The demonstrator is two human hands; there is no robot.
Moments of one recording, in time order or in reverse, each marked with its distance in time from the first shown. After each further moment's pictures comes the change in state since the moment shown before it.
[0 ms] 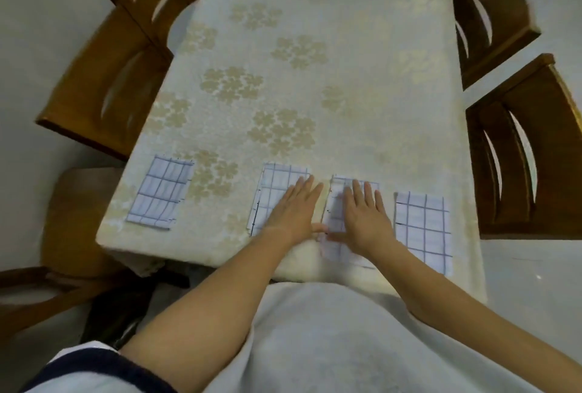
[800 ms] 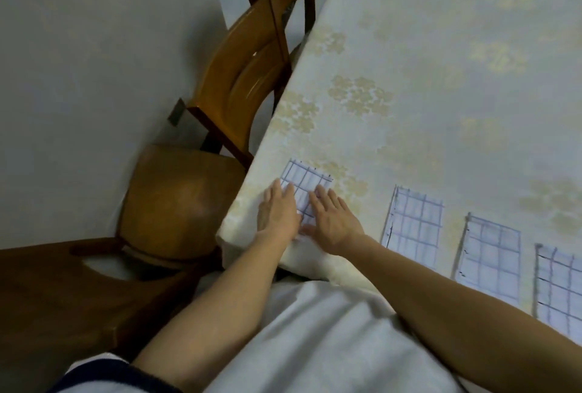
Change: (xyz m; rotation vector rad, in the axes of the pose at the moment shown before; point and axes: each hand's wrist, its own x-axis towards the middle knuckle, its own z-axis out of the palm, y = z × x) left_hand -0.109 -0.283 -0.040 -0.245 0.228 -0.534; right_hand 0.096 -0.325 0.011 0.027 -0.123 -0.305
